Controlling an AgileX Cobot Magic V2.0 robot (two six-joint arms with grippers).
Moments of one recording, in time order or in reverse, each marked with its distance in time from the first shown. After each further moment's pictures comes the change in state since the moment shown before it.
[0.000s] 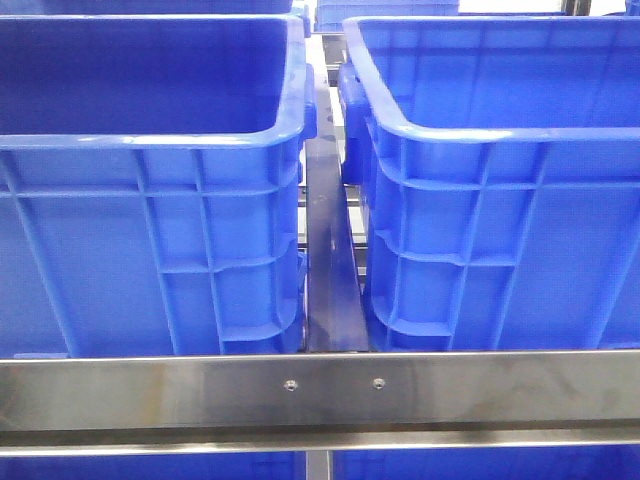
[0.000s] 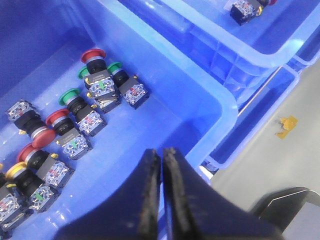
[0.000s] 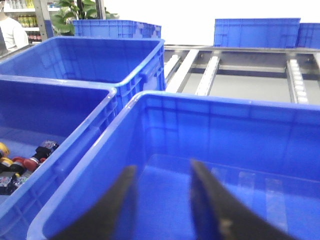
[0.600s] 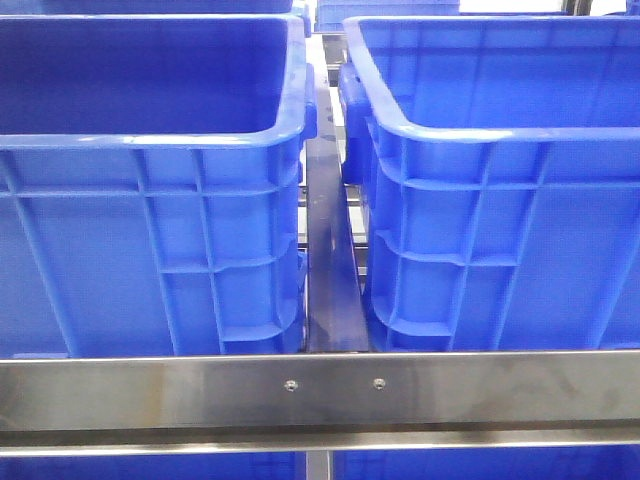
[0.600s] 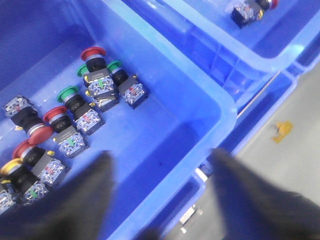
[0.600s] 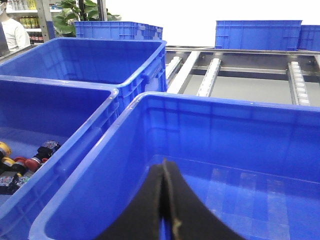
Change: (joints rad) left arm 0.000 0.000 0.000 0.000 -0.009 -0.049; right arm 0.000 -0.002 0.001 0.000 0.003 0.000
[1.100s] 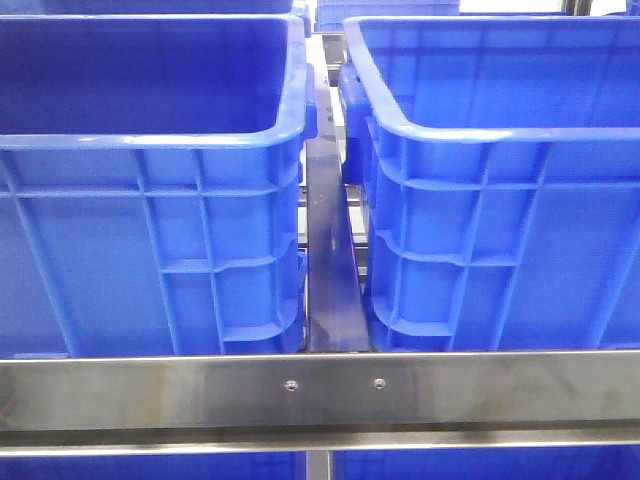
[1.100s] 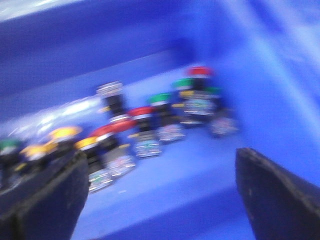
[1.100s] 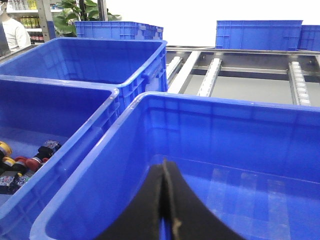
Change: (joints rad) left arm 0.345 0.081 0.000 0.050 -0.131 -0.215; right arm 0.000 0.000 0.000 0.000 0.002 0.000
